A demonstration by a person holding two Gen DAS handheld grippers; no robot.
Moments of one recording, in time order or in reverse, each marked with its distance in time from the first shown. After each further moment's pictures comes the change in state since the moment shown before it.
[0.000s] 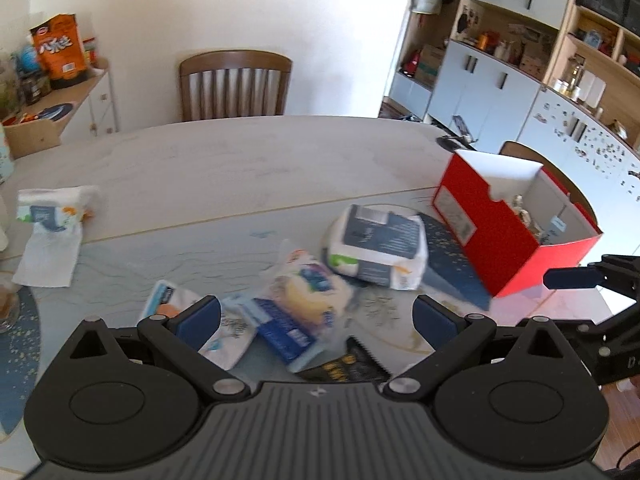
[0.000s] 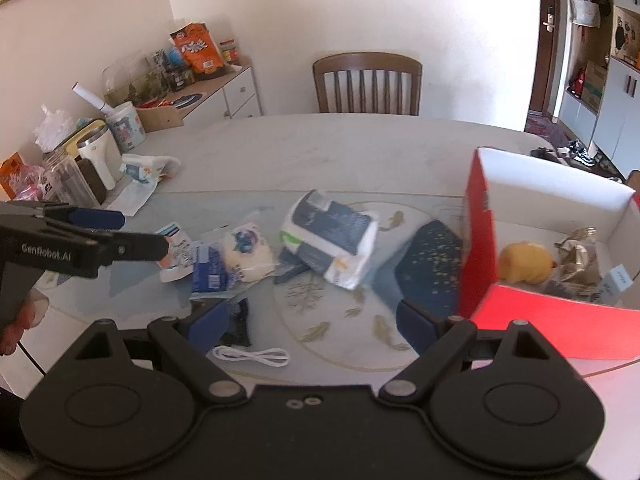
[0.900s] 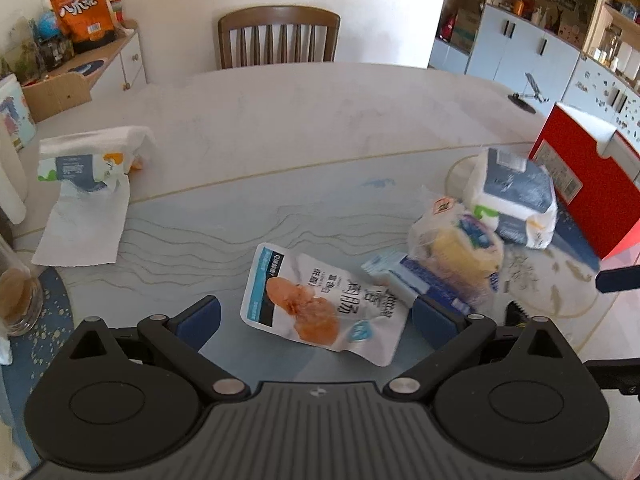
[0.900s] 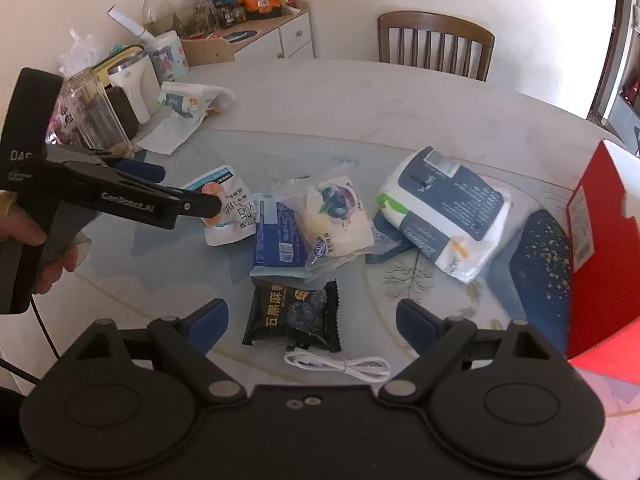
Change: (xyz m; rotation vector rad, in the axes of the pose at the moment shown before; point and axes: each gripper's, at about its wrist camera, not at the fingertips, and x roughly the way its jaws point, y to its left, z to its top) left arm 0.074 0.099 -0.021 0.024 0.110 0.086; right arm 0.086 0.071 0.001 -0.123 0.142 0.065
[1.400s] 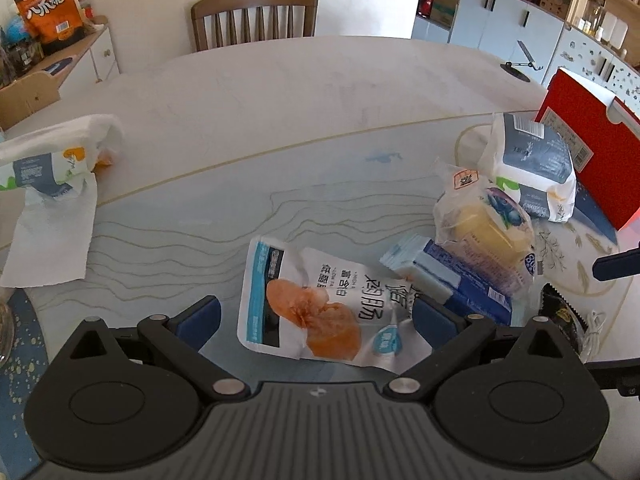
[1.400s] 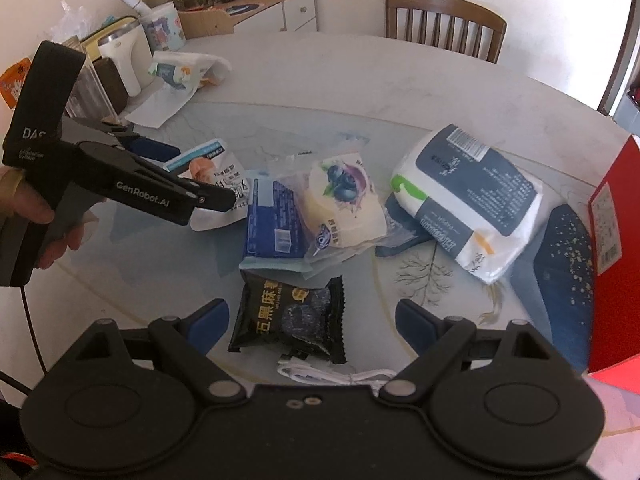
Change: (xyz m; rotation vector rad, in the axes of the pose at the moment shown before) left arm 0.040 0.007 0.002 0.071 0.044 -0.042; right arm 0.037 0.003 0.003 -0.025 0.062 -0.008
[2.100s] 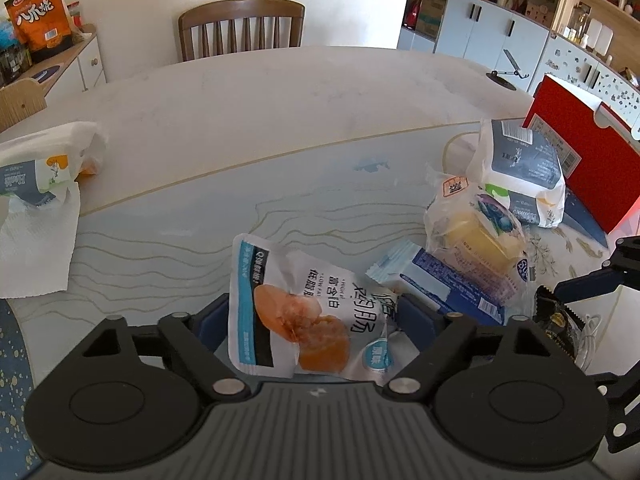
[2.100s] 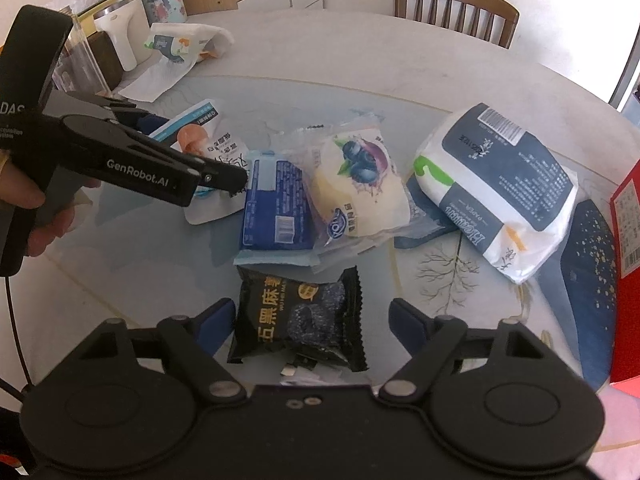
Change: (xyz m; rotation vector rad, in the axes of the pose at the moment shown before) left arm 0.003 0.000 -0.001 0.010 -0.045 -0.044; right arm 0.026 0.008 -0.002 -0.027 0.047 -0.010
